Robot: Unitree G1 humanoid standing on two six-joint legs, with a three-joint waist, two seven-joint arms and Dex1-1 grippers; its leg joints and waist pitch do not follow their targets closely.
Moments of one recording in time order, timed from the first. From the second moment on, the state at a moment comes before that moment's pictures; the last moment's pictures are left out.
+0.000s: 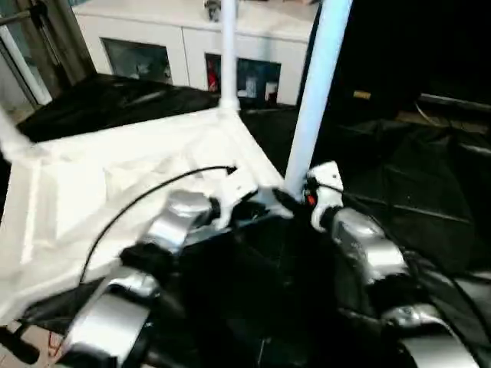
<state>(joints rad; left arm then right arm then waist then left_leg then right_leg) -0.74 0.13 -0.22 0.83 0.10 0.08 -0.86 -0.56 -0.09 0.01 0.70 0.10 0.10 0.43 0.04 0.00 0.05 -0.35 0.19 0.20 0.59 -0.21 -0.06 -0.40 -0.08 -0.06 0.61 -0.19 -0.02</state>
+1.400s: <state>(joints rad) -0.64 0.30 -0.25 0.71 0.03 -0.01 -1.32 -0.44 -0.33 0.15 0.51 0.16 0.14 1.13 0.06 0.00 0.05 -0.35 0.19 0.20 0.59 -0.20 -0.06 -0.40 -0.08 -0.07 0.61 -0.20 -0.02</state>
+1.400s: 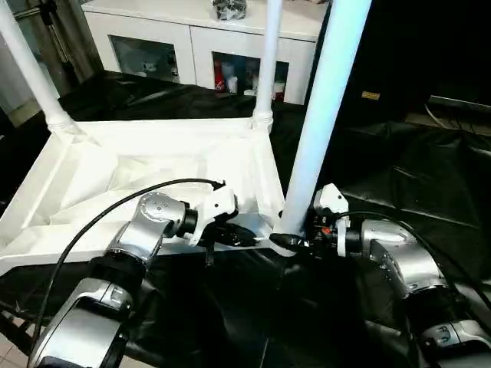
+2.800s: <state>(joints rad) -0.70 0.21 -0.23 0.78 0.07 0.02 -1.10 -0.54 -0.22 0.08 0.71 0.09 0.01 0.82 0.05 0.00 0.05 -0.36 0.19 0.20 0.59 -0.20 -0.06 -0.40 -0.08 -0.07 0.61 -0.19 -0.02</state>
